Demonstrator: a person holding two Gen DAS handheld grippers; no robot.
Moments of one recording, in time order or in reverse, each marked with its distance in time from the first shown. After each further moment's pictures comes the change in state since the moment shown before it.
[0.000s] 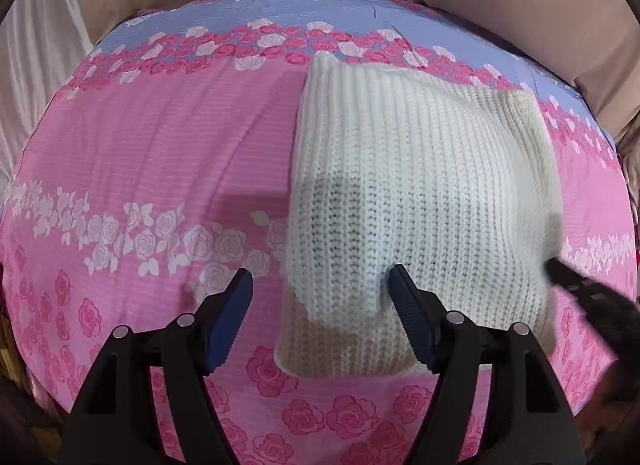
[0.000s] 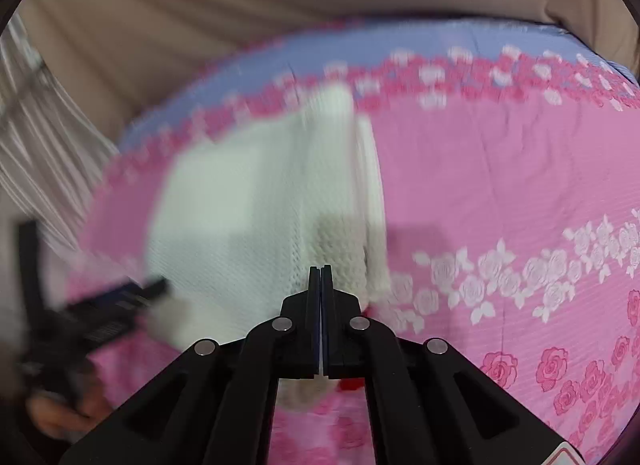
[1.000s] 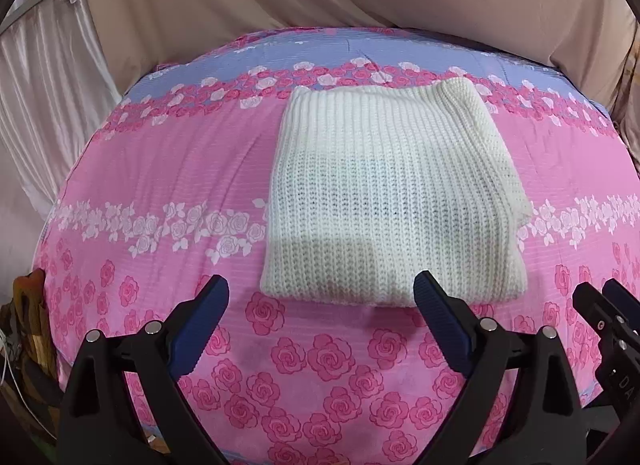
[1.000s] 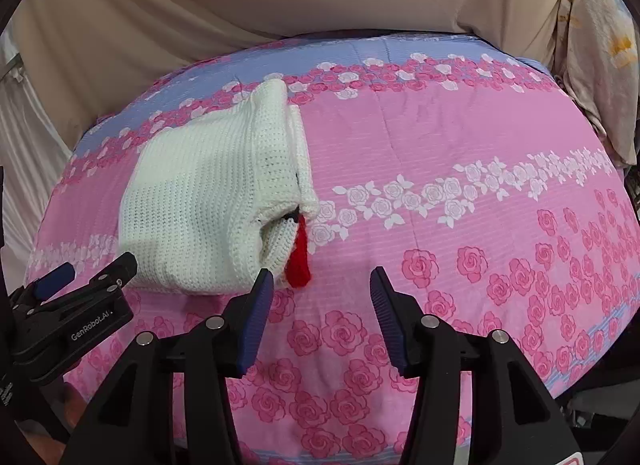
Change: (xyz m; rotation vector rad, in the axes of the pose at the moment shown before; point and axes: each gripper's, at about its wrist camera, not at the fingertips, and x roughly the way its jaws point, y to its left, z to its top) left arm -0.064 -0.047 -0.056 0.091 -0.150 0.124; right arm -0.101 0.009 -0.078 0.107 -0.162 -0.212
